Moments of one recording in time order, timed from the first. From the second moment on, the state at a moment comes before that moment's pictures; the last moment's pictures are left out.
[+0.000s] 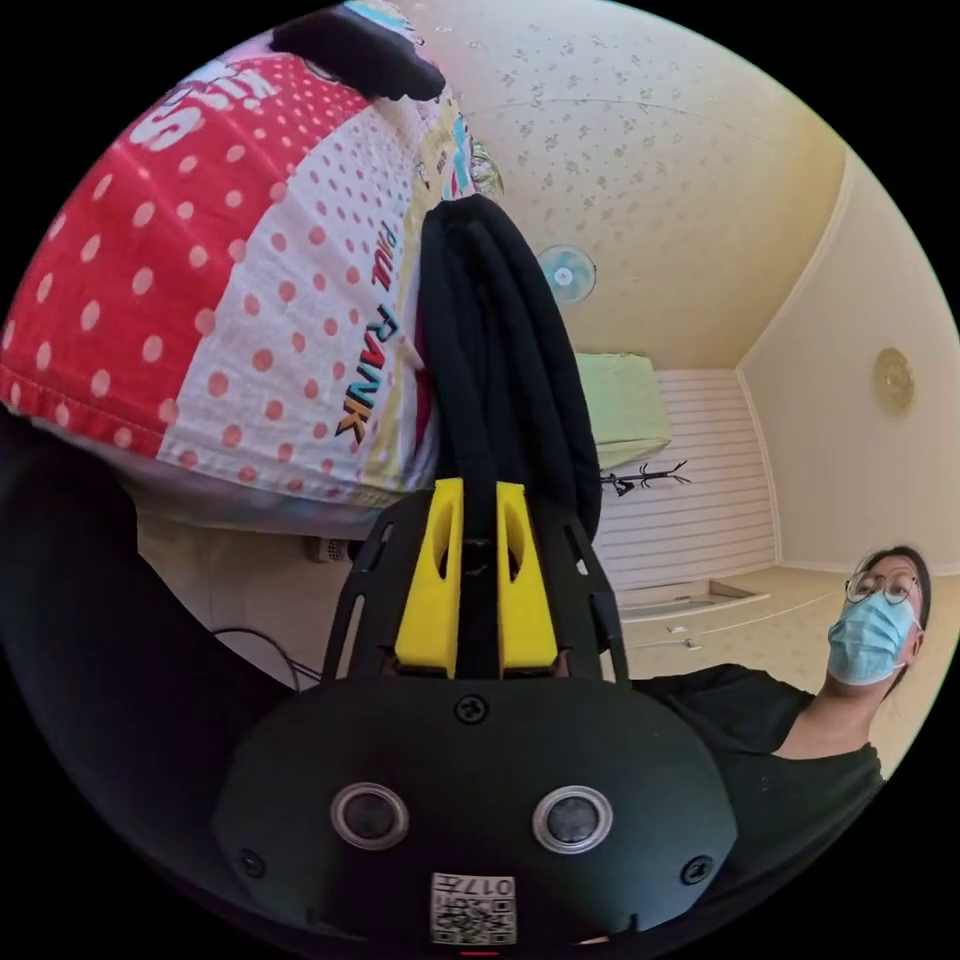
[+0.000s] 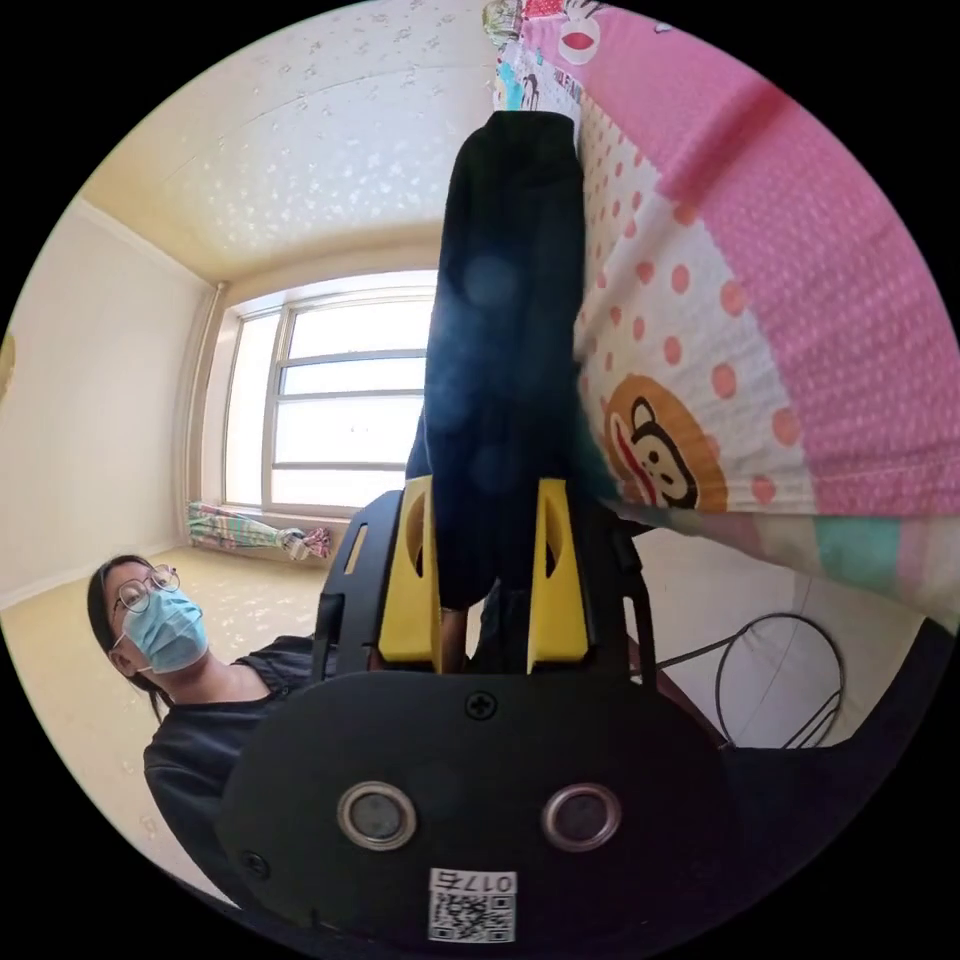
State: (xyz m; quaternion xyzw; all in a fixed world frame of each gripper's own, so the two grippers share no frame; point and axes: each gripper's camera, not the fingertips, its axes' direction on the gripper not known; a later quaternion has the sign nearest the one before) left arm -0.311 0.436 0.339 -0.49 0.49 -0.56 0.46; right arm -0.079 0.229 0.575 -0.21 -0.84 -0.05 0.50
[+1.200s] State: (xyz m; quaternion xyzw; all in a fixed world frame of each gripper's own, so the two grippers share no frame) left arm -0.342 0.358 0.279 -0.42 0.59 -0.54 0.42; right arm -0.018 0.245 0.433 -0.17 -0.83 -0.24 0.46
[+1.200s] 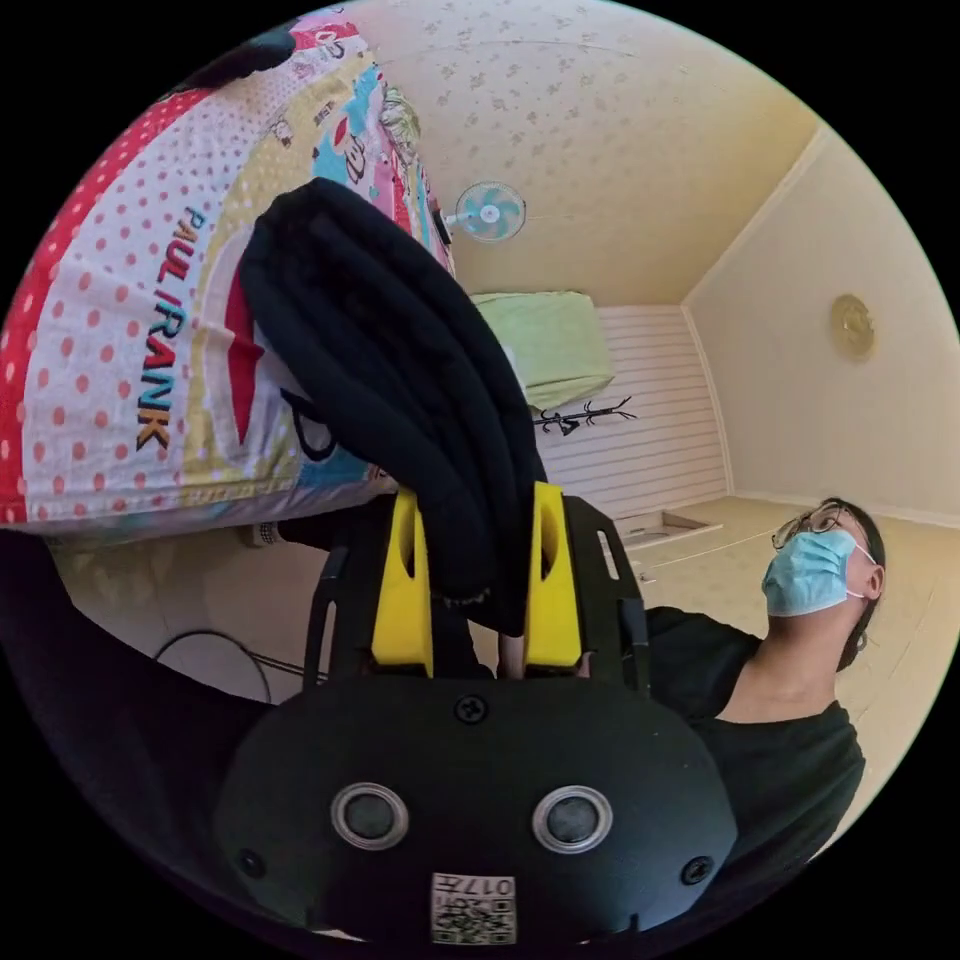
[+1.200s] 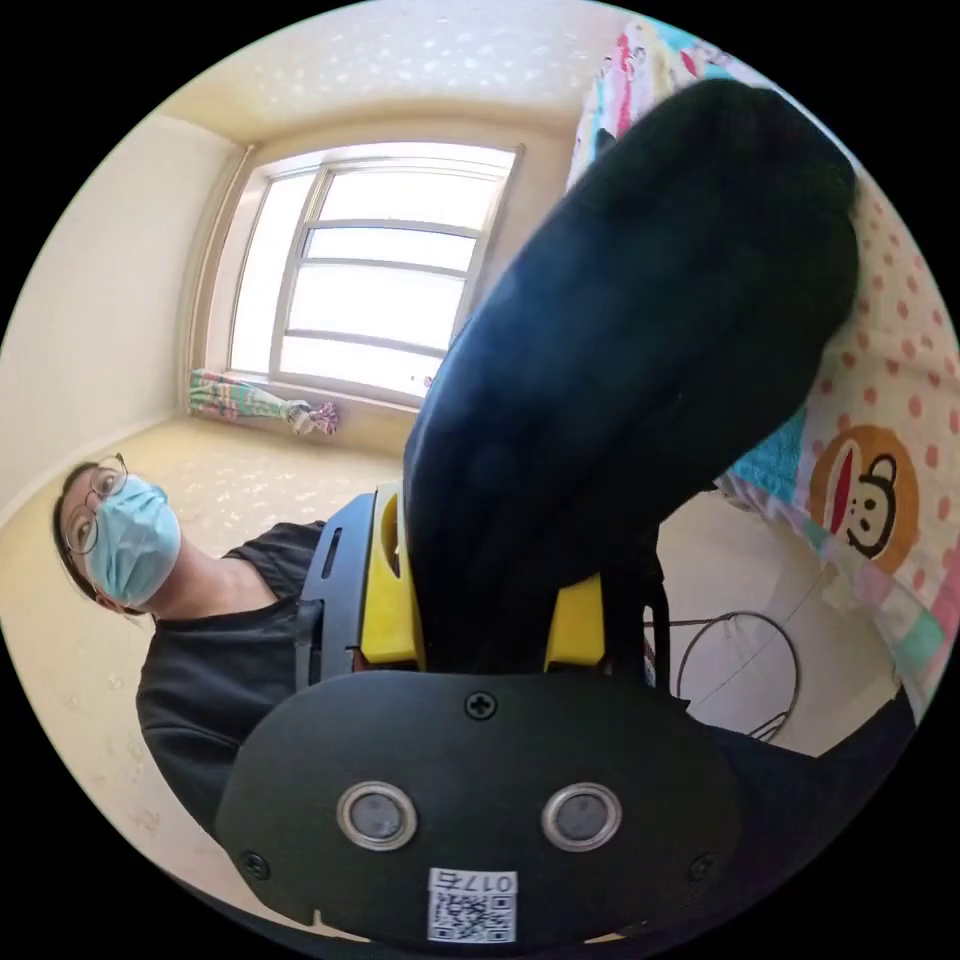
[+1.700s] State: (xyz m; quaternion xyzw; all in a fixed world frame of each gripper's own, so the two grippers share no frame) left arm -0.227 0.133 0.421 -0.21 0.69 -0.46 0.51; right arm 0.272 0.047 0.304 0.08 -0.71 -0.36 0.60
